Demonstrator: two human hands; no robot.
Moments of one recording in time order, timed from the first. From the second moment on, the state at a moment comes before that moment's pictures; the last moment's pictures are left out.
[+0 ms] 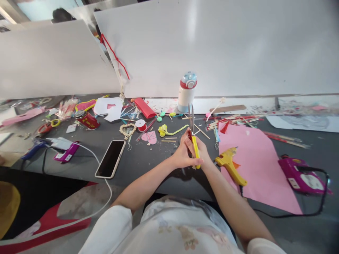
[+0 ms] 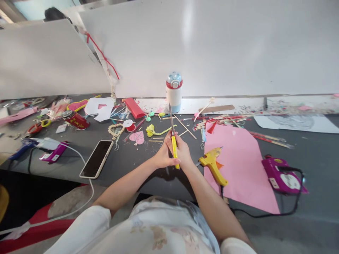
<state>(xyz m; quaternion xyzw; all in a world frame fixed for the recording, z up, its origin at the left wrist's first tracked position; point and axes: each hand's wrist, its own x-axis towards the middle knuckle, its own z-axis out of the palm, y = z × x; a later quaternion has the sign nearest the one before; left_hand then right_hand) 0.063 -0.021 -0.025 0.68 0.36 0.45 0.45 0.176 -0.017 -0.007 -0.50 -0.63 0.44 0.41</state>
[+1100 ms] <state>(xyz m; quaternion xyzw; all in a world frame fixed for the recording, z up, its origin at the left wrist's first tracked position) 0.063 -0.021 -0.032 0.69 0.36 0.44 0.45 0.176 -0.018 -0.008 -0.52 -0.63 0.42 0.39</state>
